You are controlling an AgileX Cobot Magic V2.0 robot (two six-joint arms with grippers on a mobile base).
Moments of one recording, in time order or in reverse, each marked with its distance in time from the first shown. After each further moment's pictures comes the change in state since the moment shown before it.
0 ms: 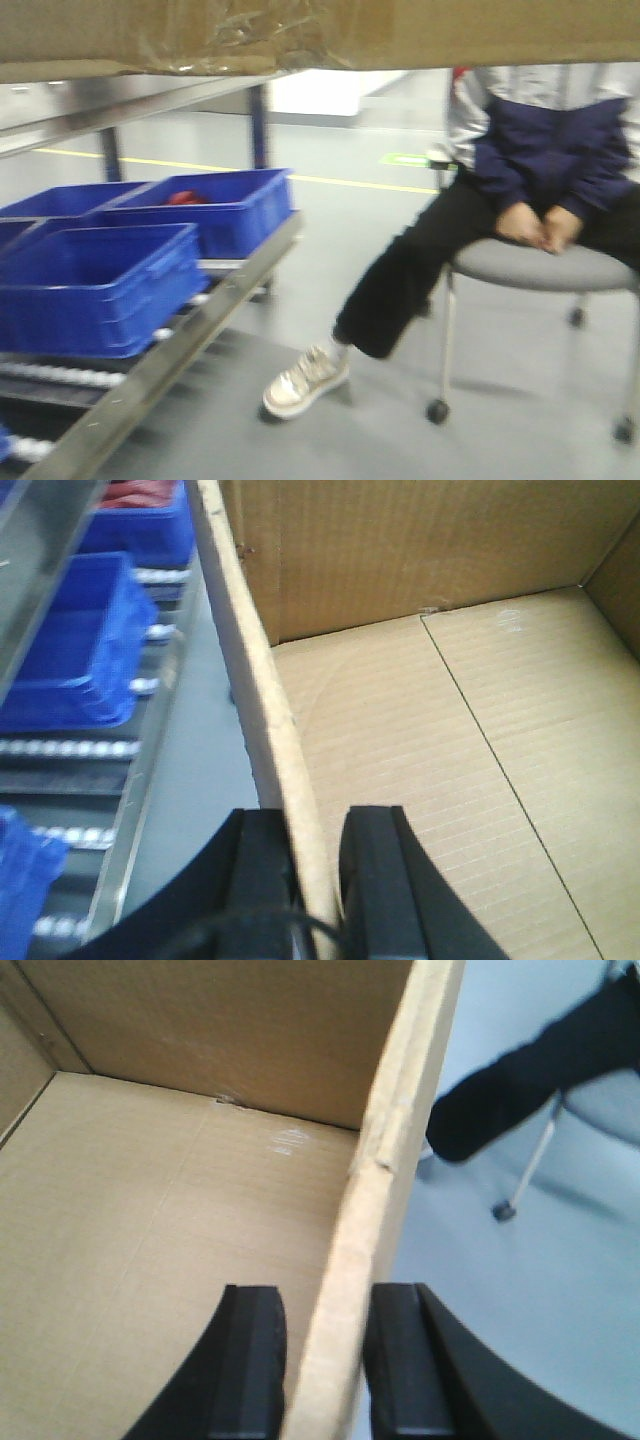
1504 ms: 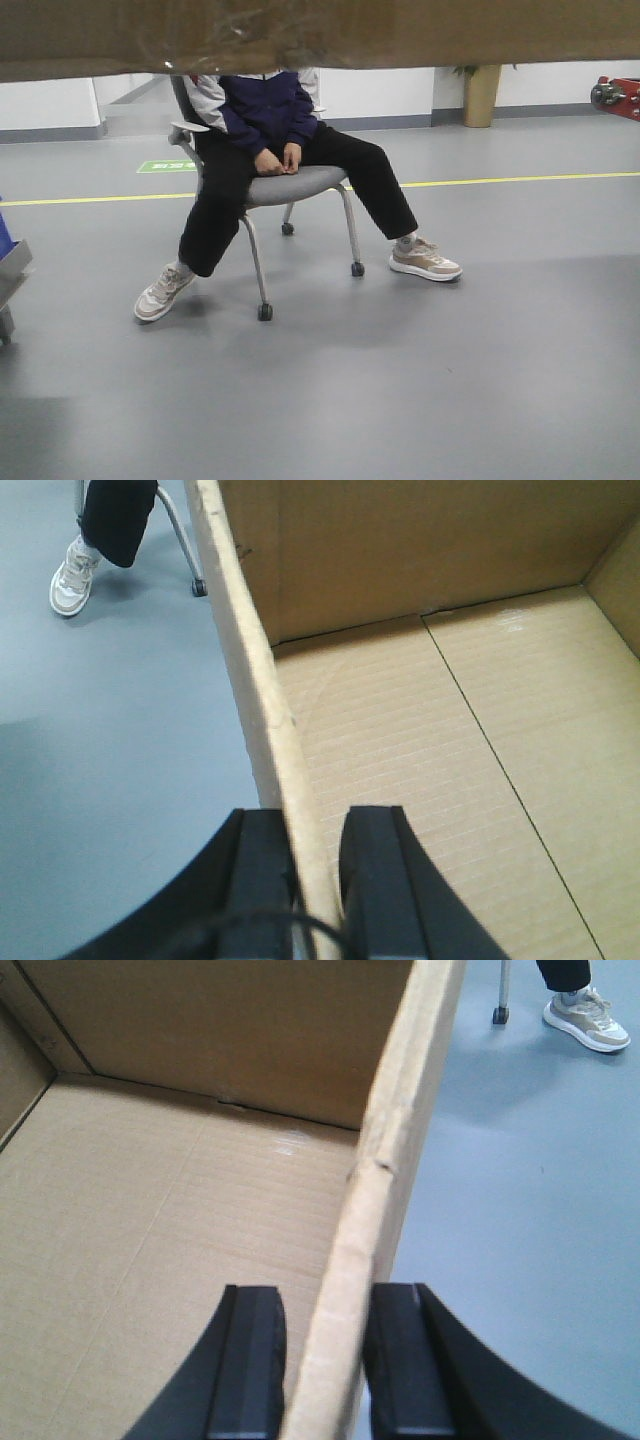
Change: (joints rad) left arm 0.000 0.000 0.000 0.002 0.000 0.000; right arm 0.000 -0.004 0.000 0.000 0.000 0.000
